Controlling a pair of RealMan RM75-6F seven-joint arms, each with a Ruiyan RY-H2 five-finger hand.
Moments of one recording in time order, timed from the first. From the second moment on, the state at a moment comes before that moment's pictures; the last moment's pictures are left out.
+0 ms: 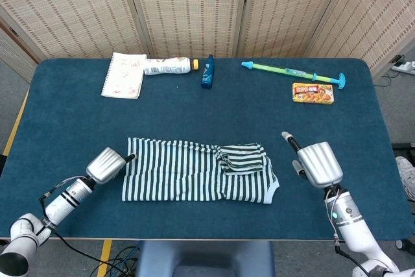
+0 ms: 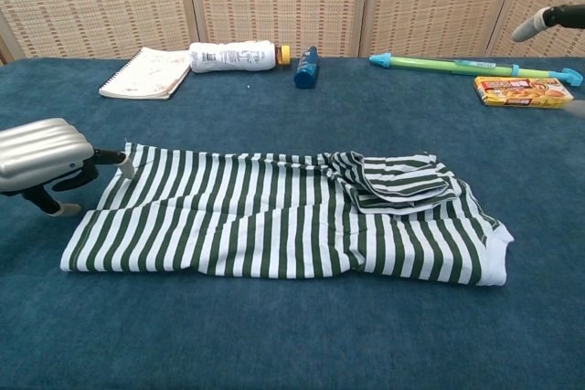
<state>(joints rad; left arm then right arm) -0.61 -1.80 0.15 -0.35 1.79 1.28 -0.35 0.43 -1.19 0.08 -1.79 -1.38 1.29 -0.52</state>
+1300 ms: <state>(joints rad) -0.62 -1.86 0.11 -0.36 1.71 1.31 -0.54 0.40 -1.19 0.10 -1.77 -1.39 1.28 -0.48</state>
